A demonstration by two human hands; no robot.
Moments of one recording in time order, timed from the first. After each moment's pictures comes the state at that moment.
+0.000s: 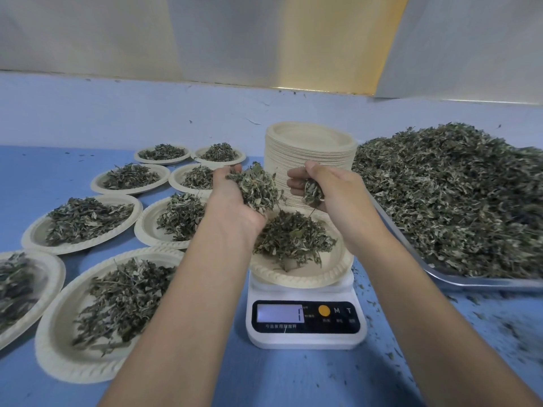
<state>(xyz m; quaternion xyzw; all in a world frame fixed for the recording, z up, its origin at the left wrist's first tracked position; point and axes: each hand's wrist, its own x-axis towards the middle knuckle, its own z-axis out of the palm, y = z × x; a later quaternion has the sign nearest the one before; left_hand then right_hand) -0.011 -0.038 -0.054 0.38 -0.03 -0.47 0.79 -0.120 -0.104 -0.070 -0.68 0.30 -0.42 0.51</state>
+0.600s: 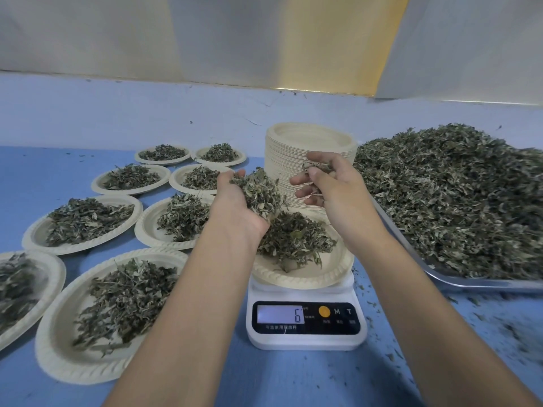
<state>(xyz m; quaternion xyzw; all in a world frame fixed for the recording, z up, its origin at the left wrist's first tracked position) -0.015 -0.040 -0.057 0.37 -0.03 -0.48 0.79 -0.120 -0.097 -0.063 -0.67 0.27 -0.44 0.53</state>
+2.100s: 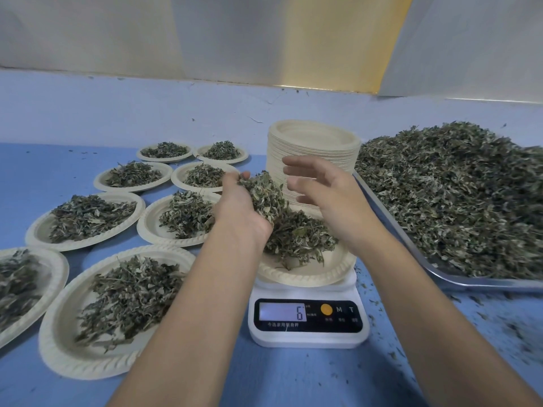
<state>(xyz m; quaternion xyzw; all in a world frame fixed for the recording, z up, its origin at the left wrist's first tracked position) -0.010 -0.051 -0.068 0.39 0.01 -0.46 0.80 -0.122 -0.101 -0.073 -0.76 0.22 -0.39 0.47</state>
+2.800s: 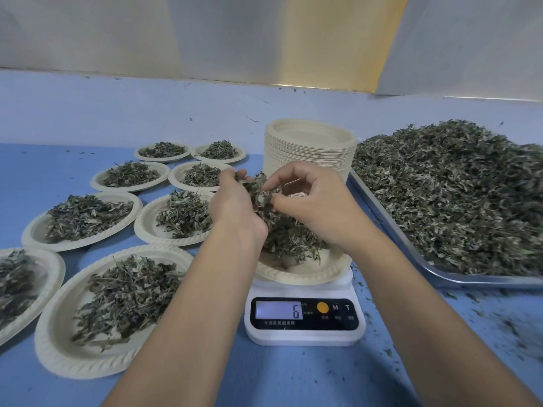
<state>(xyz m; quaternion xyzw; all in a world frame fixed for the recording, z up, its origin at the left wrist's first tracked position) -0.010 -0.054 -0.072 0.40 0.01 -0.41 0.82 -0.118 -0.084 -0.067 -0.81 0.19 -0.37 0.42</state>
